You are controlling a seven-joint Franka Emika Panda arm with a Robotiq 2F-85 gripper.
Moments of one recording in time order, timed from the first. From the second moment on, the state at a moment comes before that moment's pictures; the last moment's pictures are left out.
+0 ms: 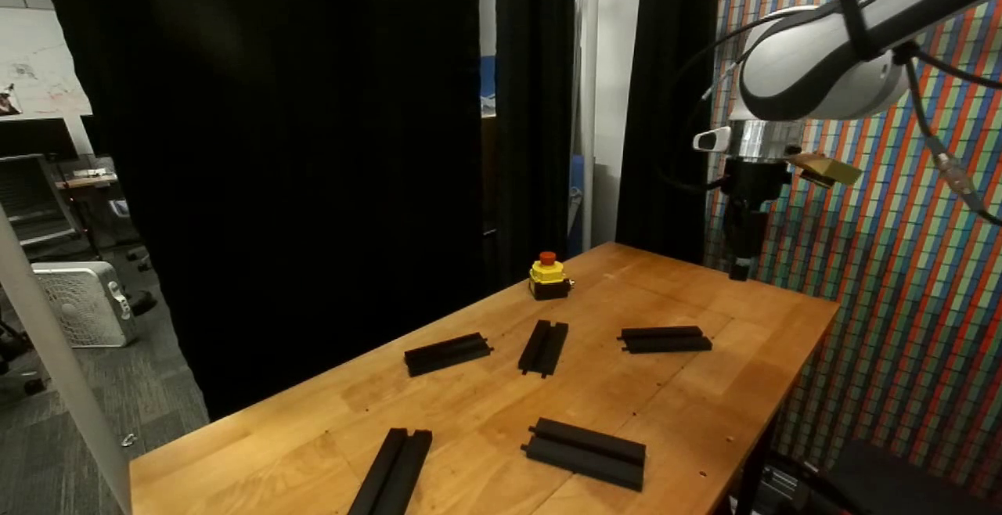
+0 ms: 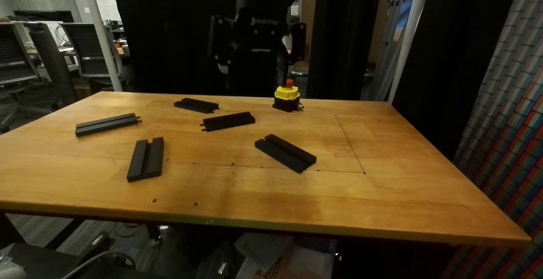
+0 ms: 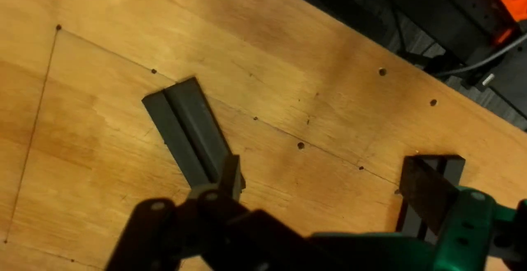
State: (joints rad) arm 0.03 -0.45 -0.34 -2.55 -0.10 2.11 -0.88
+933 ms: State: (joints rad) arm -0.08 0.08 -0.27 -2.37 0.05 2.40 -1.40
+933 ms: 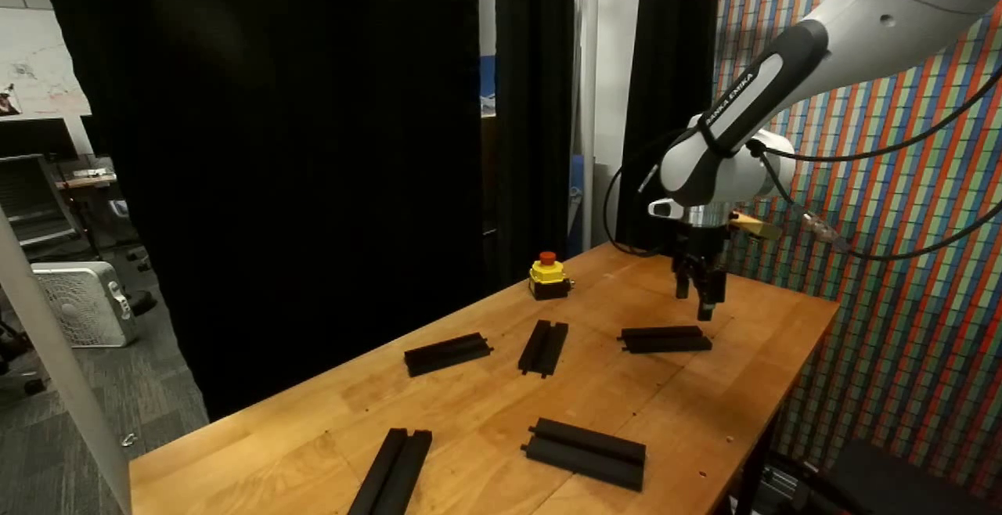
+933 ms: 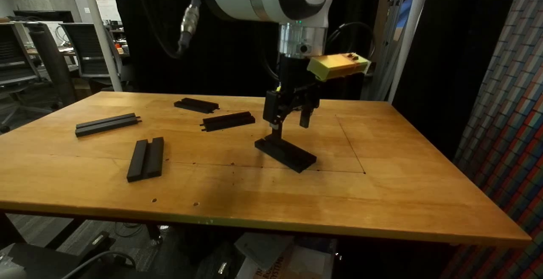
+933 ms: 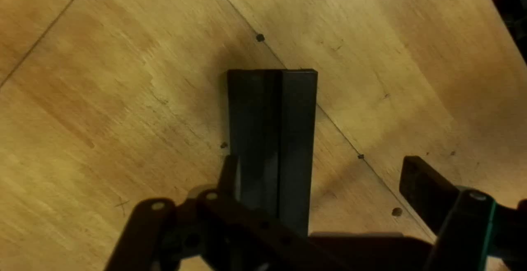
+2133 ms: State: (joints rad) arm -0.19 0.29 -0.09 -2.33 0.07 2.63 -1.40
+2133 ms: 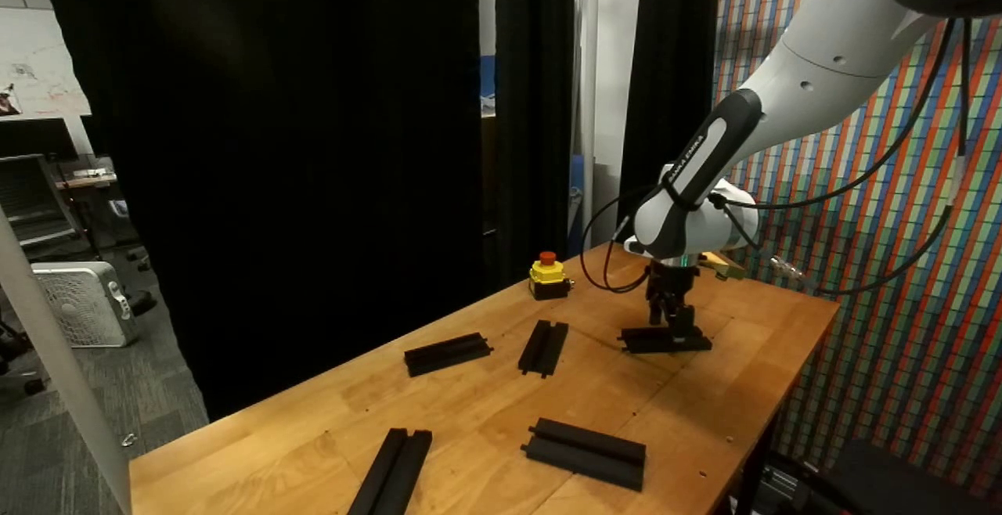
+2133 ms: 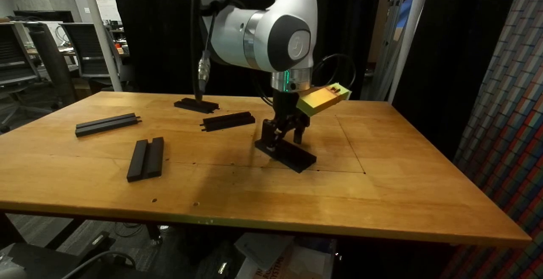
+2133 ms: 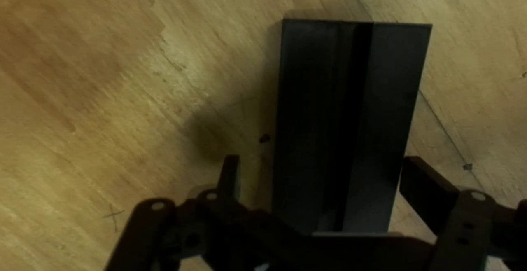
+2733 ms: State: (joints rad) arm -0.20 0.31 -0.06 -2.31 0.07 2.63 -1.40
